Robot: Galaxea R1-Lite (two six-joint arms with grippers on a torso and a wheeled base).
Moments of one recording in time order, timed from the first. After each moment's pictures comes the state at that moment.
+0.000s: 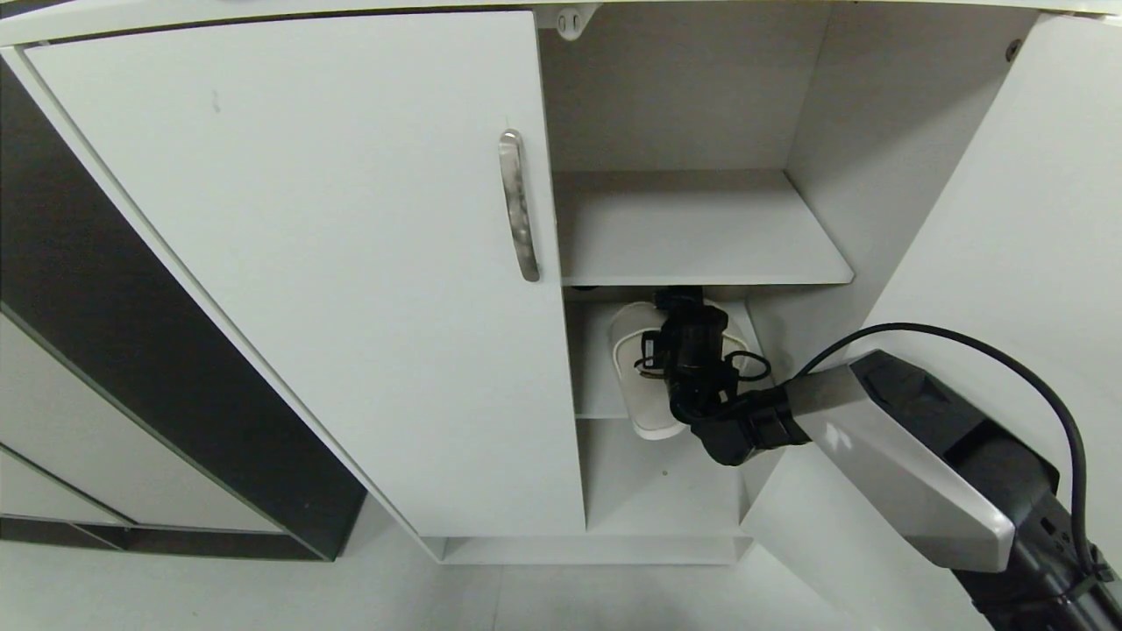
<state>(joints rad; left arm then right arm) 0.00 0.00 0.00 0.00 -0.04 0.02 0.56 2.57 -1.80 -0.77 -0.61 0.00</state>
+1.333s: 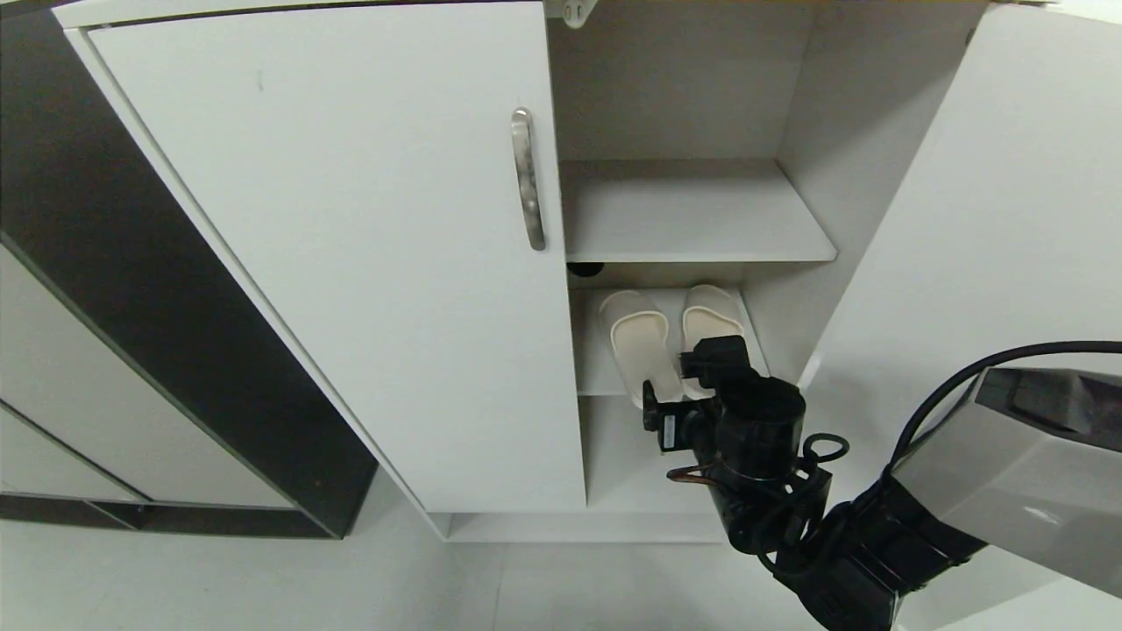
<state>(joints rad) 0.00 0.00 0.00 0.00 -0.04 0.02 0.77 2.15 -0.88 -1.25 -0.67 0.01</state>
